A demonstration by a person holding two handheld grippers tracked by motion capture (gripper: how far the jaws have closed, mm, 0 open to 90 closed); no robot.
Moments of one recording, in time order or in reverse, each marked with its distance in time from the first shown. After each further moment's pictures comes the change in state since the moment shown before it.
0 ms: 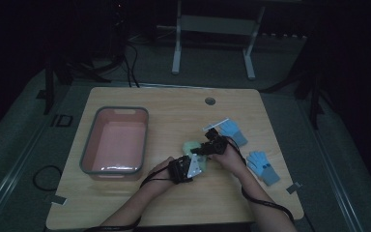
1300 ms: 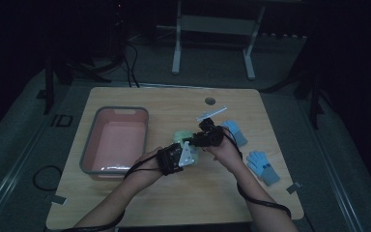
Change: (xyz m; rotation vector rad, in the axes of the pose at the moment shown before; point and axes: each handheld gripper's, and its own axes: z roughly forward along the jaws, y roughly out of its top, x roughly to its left) left arm 0.035 0.026 -0.080 0.066 0.000 0.023; right arm 0.056 0.047 -0.043 -0.100 -0.001 -0.068
